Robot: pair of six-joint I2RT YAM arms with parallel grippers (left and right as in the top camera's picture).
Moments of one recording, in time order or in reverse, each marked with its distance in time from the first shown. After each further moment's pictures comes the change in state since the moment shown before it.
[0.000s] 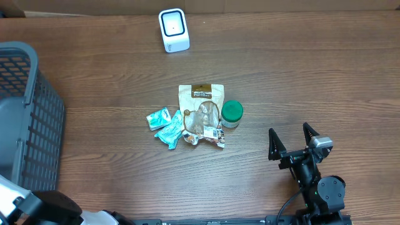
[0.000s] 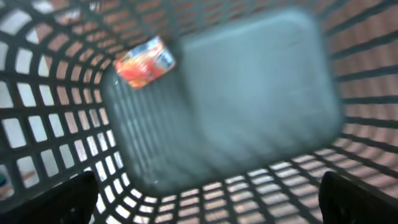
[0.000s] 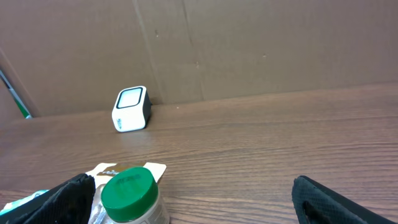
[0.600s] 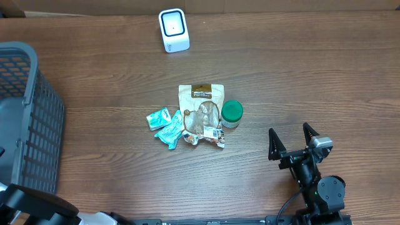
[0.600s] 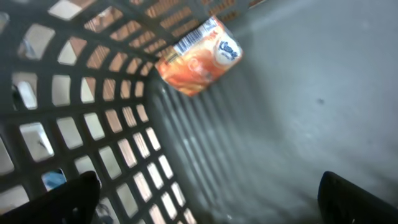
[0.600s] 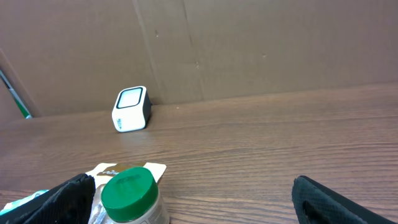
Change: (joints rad) left arm 0.121 0.000 -0.351 0.288 -0.118 0.311; right arm 0.000 0.000 0.000 0.000 0.000 0.000
